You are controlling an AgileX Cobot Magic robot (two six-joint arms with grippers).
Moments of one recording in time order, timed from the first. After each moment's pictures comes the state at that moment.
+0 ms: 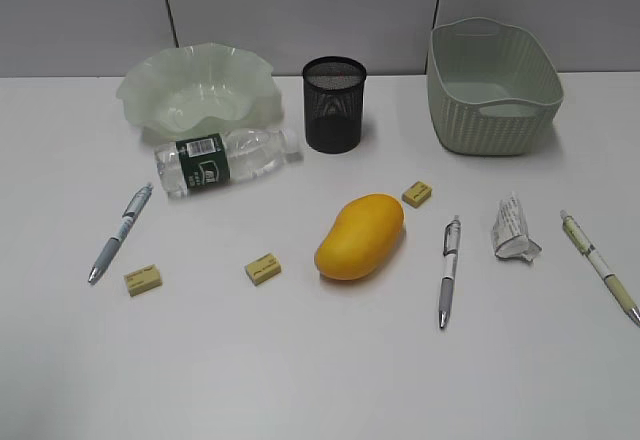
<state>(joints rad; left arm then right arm) -0.01 0.56 -0.70 -0.07 0.95 0.04 0.11 -0.01 -0.50 -0.02 1.04 0.08</state>
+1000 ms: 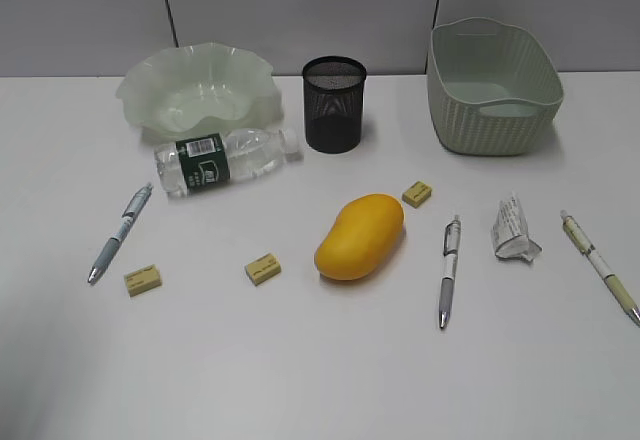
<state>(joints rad) -0.01 0.98 -0.70 -0.16 0.80 0.05 0.11 -0.01 -0.50 -0.02 1.04 0.08</state>
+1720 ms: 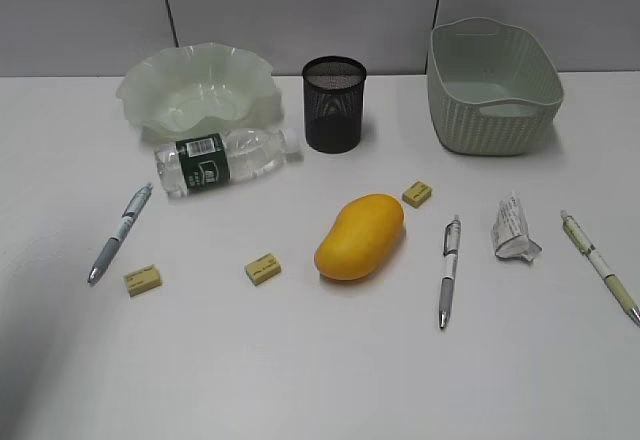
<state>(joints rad) -0.01 1.25 -0.89 -0.16 0.77 0.10 0.11 -0.01 -0.50 -0.02 1.04 0.08</state>
